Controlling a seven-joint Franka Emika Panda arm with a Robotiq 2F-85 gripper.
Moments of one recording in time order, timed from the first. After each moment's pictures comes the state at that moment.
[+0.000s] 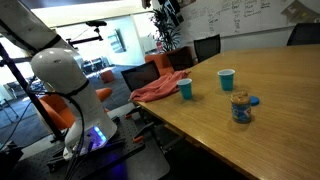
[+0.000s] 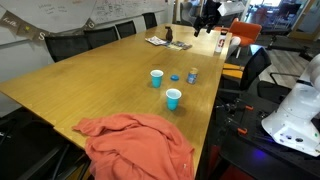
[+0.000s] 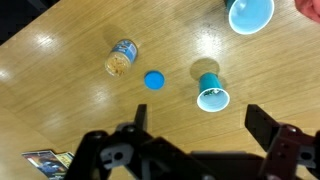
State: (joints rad) arm -0.08 -0.37 0.10 -2.31 -0.18 2.20 0.42
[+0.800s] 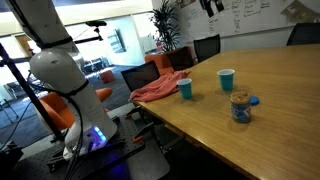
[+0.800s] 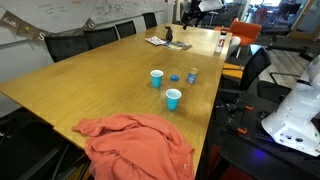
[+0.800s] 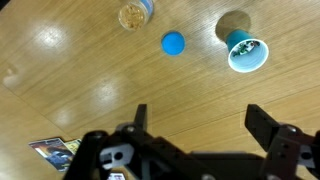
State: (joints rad) arm -0.12 0.02 -0.02 -1.91 -0.19 2.21 0.30
